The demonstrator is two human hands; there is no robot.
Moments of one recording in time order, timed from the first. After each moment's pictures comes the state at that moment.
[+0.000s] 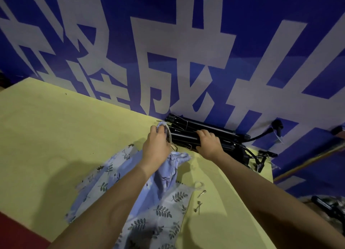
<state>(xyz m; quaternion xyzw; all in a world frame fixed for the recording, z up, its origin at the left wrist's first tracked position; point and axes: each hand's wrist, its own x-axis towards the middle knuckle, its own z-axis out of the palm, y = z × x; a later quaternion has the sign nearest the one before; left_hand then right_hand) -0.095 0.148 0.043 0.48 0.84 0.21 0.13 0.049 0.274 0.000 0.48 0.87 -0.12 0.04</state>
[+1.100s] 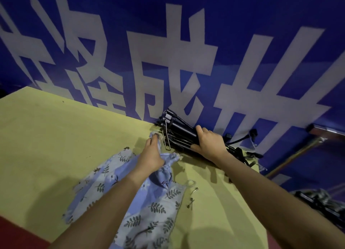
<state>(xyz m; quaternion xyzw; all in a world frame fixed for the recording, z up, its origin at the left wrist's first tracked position) -0.084 0.122 0.037 0.47 0.80 0.24 0.28 0.081 0.243 0.055 0.41 0.91 0.03 -0.04</state>
